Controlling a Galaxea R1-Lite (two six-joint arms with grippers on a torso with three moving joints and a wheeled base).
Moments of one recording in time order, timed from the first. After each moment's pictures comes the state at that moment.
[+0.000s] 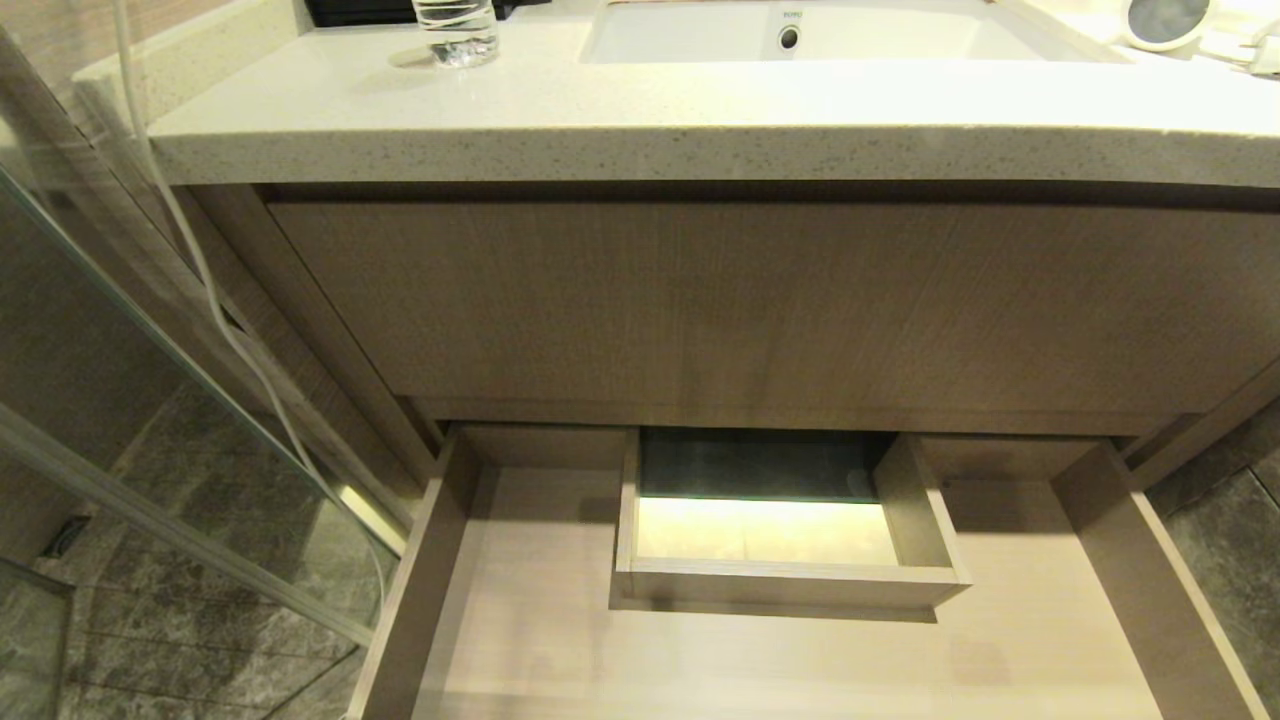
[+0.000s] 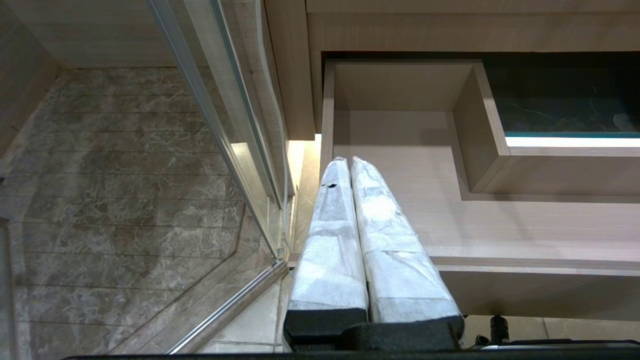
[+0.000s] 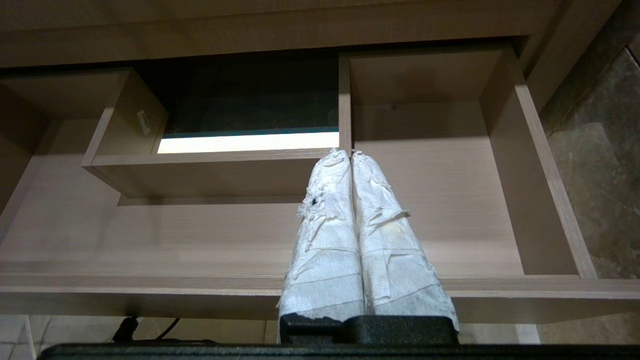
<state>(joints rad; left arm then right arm) 0.00 0.00 0.00 0.00 0.00 0.00 0.00 0.00 0.00 0.00 -0.01 0.06</state>
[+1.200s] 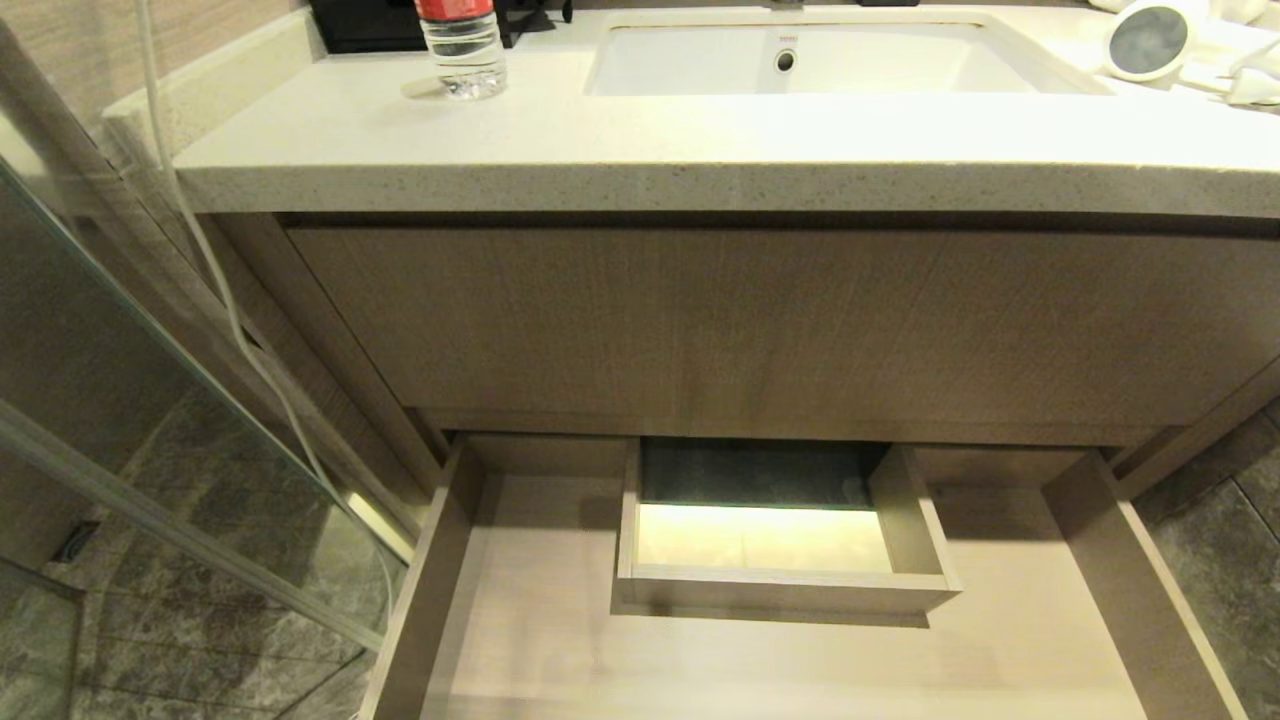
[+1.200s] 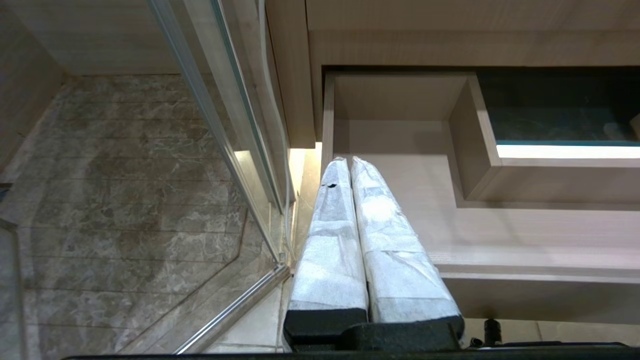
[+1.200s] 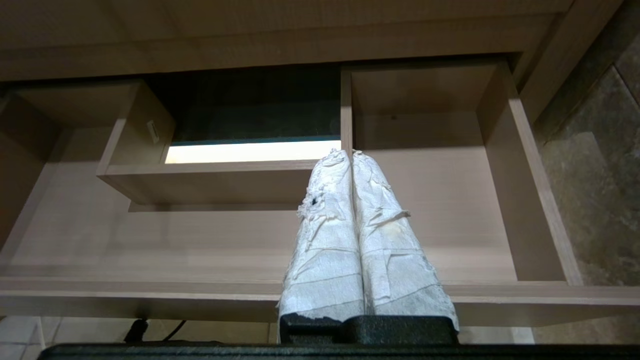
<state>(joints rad) 0.00 0.00 0.00 0.00 0.00 0.00 0.00 0.00 0.00 0.00 -0.01 0.06</state>
